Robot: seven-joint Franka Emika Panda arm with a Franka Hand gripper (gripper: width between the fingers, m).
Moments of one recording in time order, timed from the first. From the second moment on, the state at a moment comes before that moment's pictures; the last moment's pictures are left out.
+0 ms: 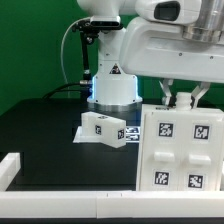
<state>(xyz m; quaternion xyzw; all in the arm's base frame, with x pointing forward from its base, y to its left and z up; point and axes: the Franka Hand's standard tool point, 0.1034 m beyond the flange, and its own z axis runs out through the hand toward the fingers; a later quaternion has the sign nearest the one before) 0.610 0.060 0.138 0.99 0.05 -0.07 0.06</state>
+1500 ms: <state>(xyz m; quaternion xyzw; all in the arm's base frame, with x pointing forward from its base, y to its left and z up) 0.579 0.061 0.167 0.99 -0.09 -0.07 0.03</state>
